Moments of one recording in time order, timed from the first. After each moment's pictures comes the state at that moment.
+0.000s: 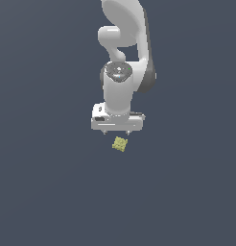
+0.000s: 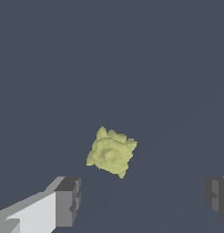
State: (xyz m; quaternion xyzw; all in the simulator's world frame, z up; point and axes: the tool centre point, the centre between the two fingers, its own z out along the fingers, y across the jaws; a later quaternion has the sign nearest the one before) arm -0.002 -0.006 0.157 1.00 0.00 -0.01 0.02
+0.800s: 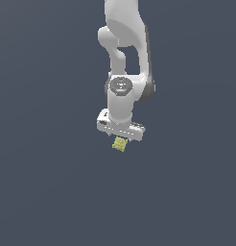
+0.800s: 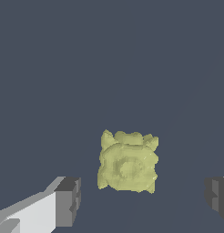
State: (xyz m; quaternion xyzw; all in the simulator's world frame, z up) arm -0.010 0.008 0.105 0.99 -0.15 0.00 0.00
